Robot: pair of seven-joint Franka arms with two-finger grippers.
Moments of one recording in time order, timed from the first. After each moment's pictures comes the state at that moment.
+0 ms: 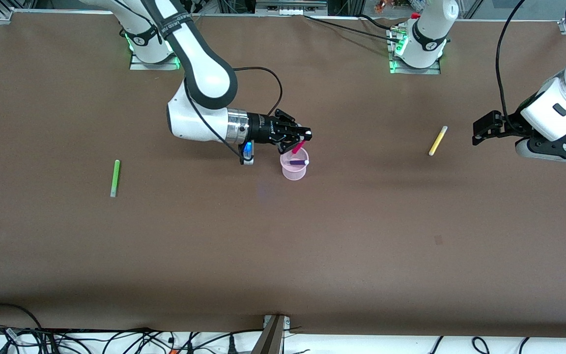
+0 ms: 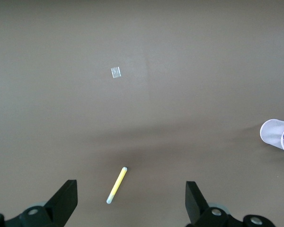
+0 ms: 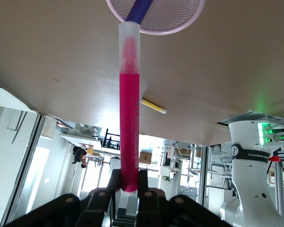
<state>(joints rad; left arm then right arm) 0.10 0.11 -0.20 -1.52 -0.01 1.61 0.00 0.74 0.45 -0.07 -1.81 1.58 2.24 0.84</state>
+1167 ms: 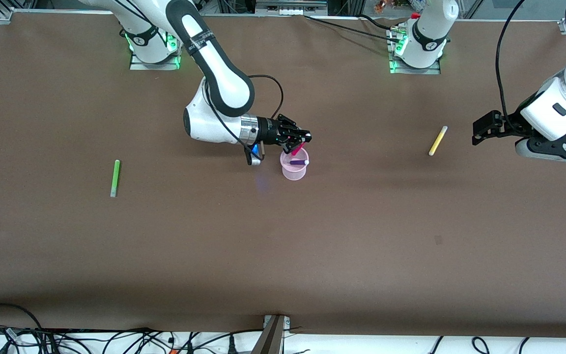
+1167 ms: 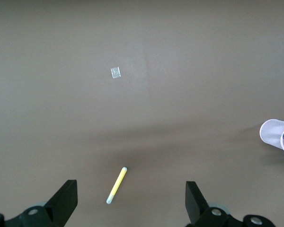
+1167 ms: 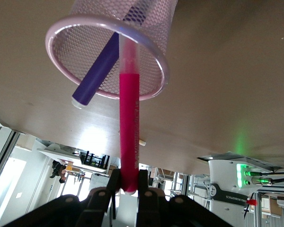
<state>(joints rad) 0.10 0.11 -0.20 -1.52 -0.01 1.61 0.00 0.79 0.54 -0.07 -1.83 1.58 2.30 0.69</state>
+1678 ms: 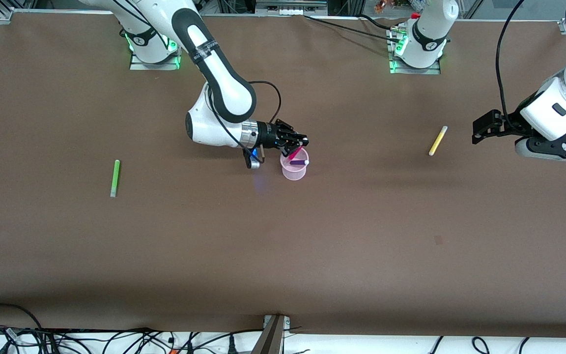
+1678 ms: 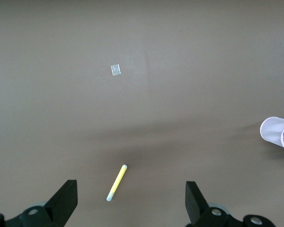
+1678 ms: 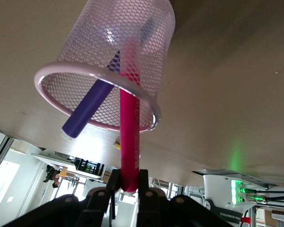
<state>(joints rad) 0.10 0.11 -0.20 -1.52 -0.01 1.60 0.00 0.79 0.58 -0.07 -1.83 1.58 2.32 0.62</state>
